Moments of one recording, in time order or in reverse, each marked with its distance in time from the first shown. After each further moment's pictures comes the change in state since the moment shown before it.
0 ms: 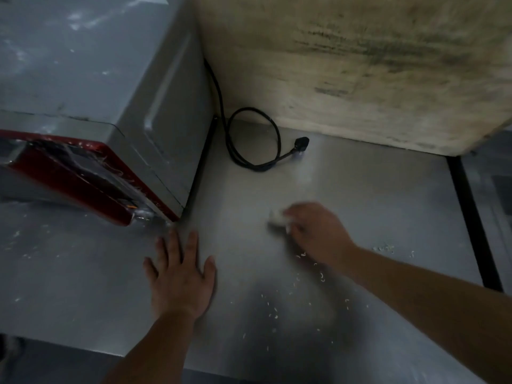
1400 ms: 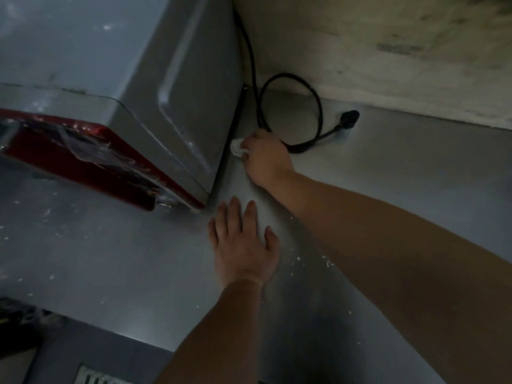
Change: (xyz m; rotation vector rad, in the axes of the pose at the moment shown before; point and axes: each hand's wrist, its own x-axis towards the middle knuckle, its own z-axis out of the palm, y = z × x) left_hand 0.024 0.070 -0.004 -0.105 0.144 0.039; right_hand 0.183 -0.077 0.100 -0.003 0.028 -0.077
